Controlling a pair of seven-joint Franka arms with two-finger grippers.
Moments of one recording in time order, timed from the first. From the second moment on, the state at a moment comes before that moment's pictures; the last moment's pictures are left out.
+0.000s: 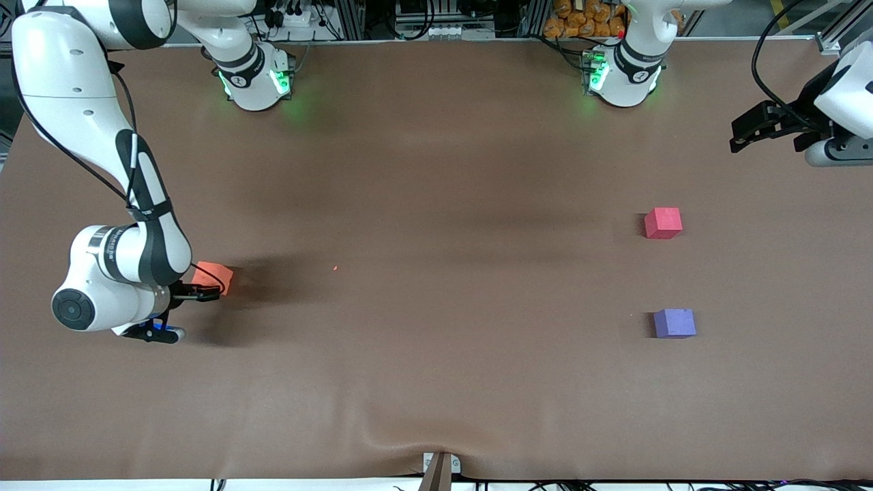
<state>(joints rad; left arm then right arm) -0.03 -0.03 -0.07 -1.53 0.00 1.39 -0.10 -0.04 0.71 -0.04 -1.57 0.01 1.93 0.07</state>
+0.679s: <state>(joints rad) -0.03 -0.03 -0.07 -1.53 0.00 1.40 -0.10 -0.04 0.71 -0.03 -1.58 0.02 1.90 0.07</state>
